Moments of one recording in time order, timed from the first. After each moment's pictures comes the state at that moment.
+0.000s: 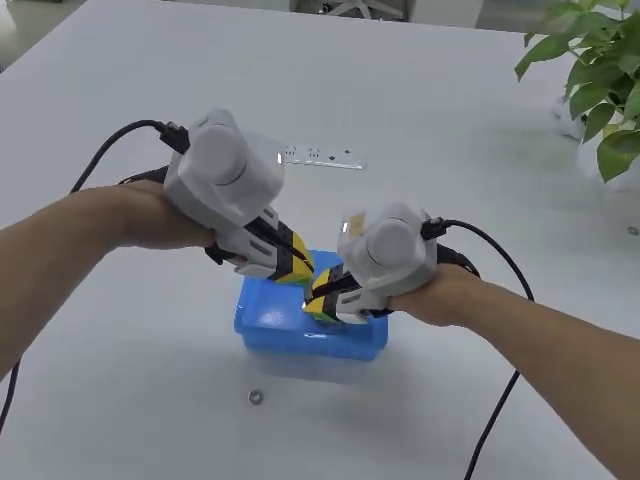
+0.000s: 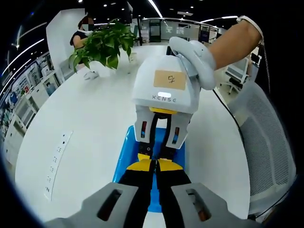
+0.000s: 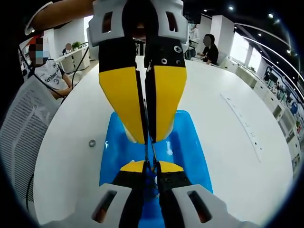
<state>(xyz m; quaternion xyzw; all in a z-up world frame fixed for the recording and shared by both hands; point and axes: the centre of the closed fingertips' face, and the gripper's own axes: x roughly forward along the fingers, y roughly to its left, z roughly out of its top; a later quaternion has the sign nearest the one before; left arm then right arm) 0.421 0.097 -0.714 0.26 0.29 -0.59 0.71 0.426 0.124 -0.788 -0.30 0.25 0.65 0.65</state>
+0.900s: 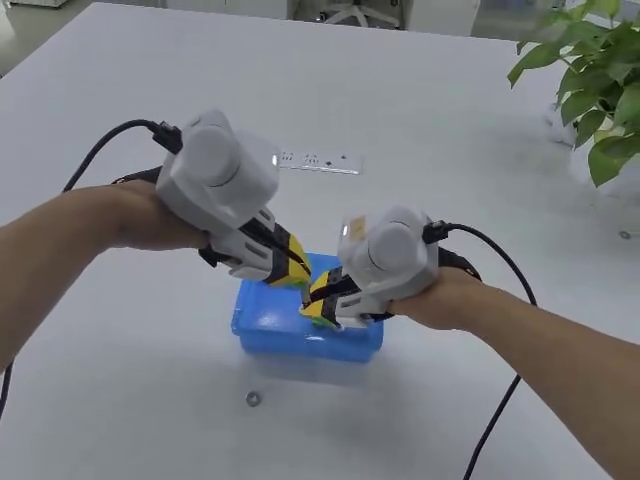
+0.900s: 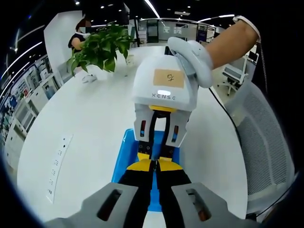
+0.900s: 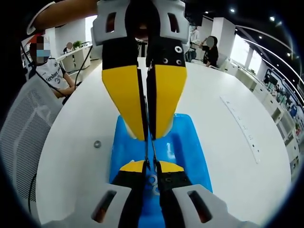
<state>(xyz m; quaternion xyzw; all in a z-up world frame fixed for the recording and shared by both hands) 0.411 0.094 -0.702 0.27 0.29 -0.59 0.70 0.417 0.119 -0.776 -0.30 0.24 0.65 0.65</state>
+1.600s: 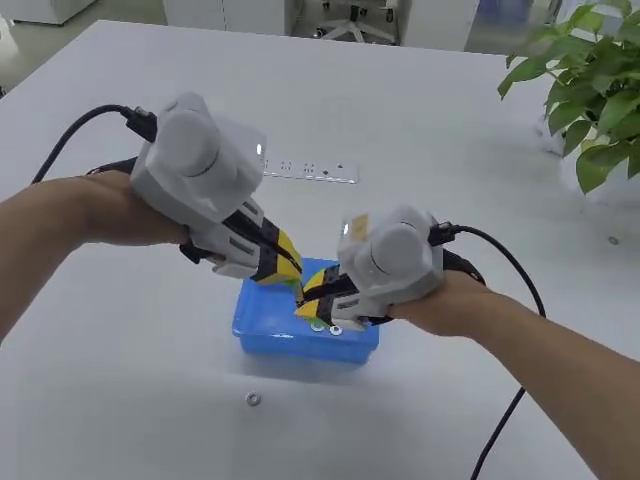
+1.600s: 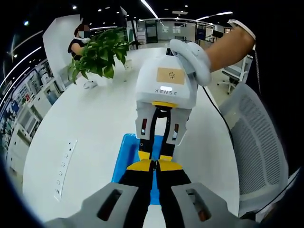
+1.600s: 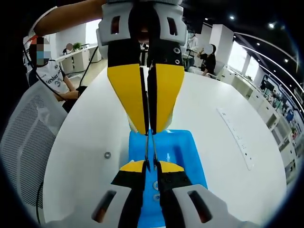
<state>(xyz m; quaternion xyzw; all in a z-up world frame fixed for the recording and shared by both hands) 0.387 0.101 -0.668 0.28 0.27 -0.59 0.71 0.396 0.125 -0.741 -0.30 0.21 0.65 0.67</state>
